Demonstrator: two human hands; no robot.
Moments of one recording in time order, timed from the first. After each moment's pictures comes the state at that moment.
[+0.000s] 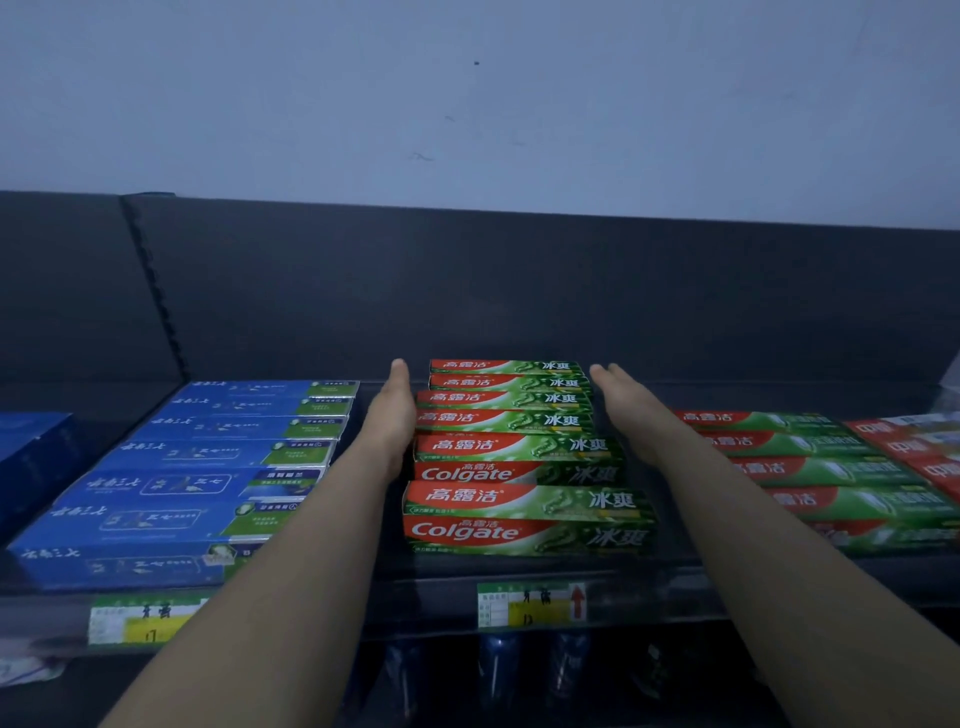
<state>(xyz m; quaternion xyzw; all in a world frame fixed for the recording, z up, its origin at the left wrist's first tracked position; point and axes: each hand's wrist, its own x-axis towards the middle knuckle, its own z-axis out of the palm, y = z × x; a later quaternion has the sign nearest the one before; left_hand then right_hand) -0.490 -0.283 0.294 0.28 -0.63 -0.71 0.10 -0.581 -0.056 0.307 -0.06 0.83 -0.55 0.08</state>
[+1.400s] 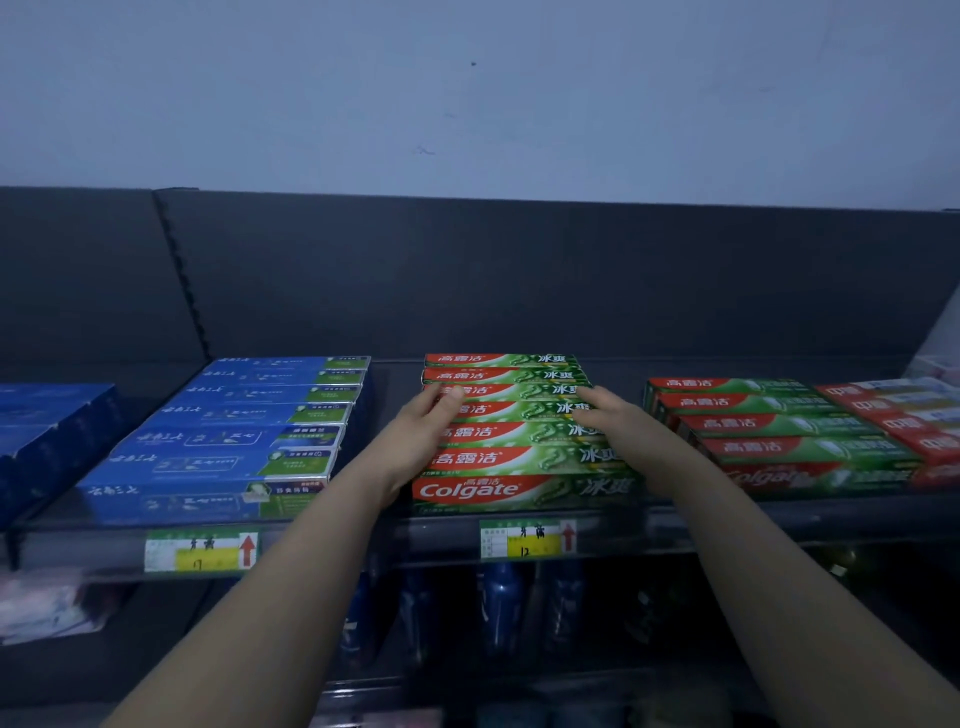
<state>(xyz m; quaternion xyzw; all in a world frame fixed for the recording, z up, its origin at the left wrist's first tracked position) -0.401 -0.252 0.291 0.11 -0.75 -0.66 0.02 -0.499 -0.028 0.292 -0.16 0.85 -0.49 0.14</state>
